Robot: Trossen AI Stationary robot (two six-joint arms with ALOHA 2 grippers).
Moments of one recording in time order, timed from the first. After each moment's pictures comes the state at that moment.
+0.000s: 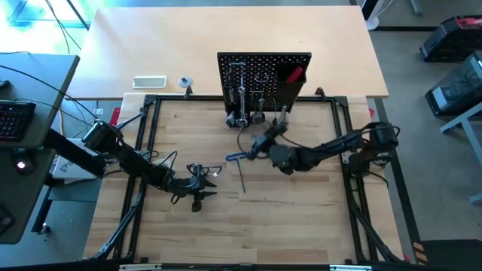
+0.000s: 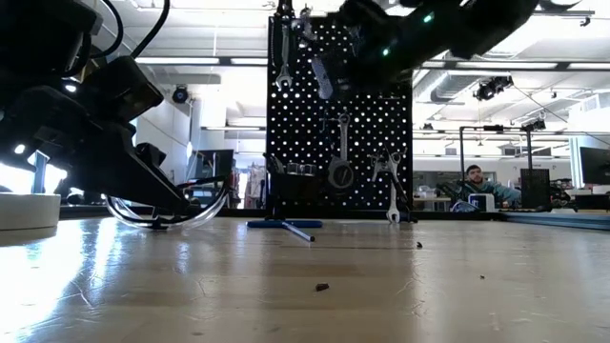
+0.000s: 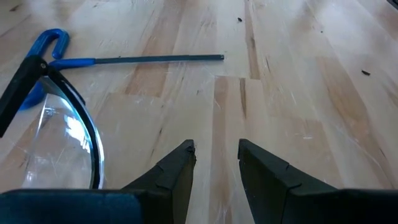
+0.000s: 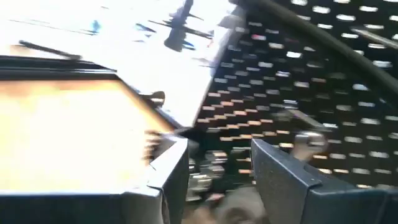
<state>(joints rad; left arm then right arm) -0.46 1.60 0.29 0.73 -0.43 -0.34 0.12 1.70 0.88 0.63 1.02 -0.22</state>
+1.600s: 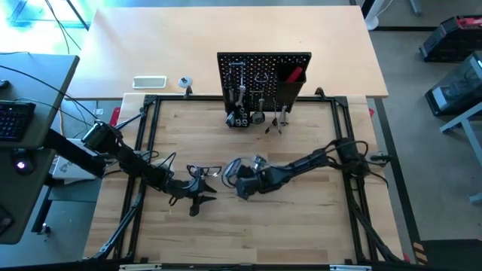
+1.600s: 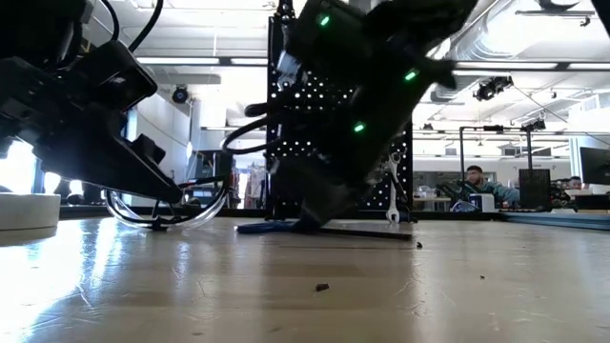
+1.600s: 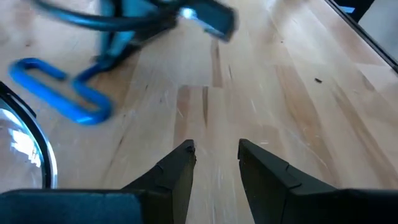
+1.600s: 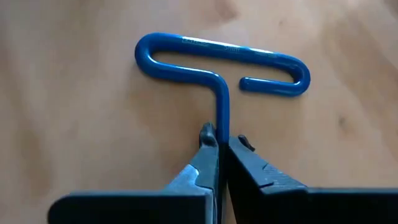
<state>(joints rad) -0.49 1.60 0.29 0.78 -0.37 -0.35 0.27 2.16 1.30 -0.35 0.45 0.55</state>
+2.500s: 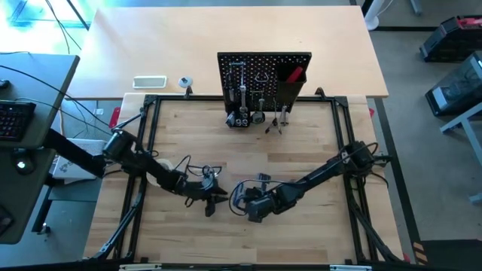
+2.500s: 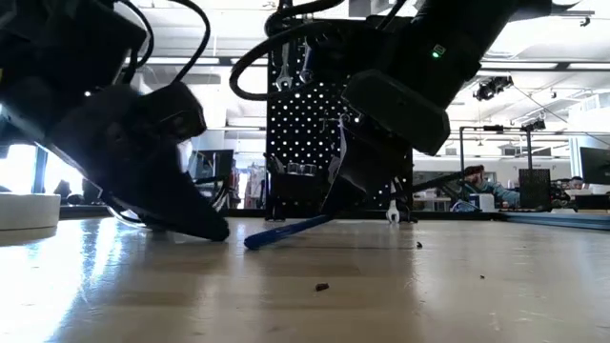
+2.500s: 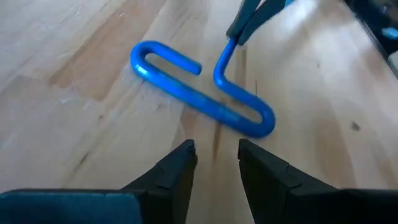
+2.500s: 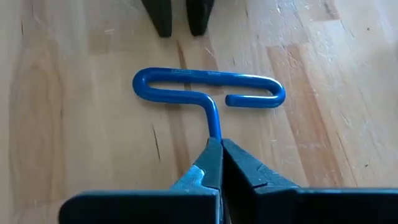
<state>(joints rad) -0.41 1.86 0.46 0.83 -0.31 -0.59 0.42 2.02 1.29 -0.37 0.46 0.46</state>
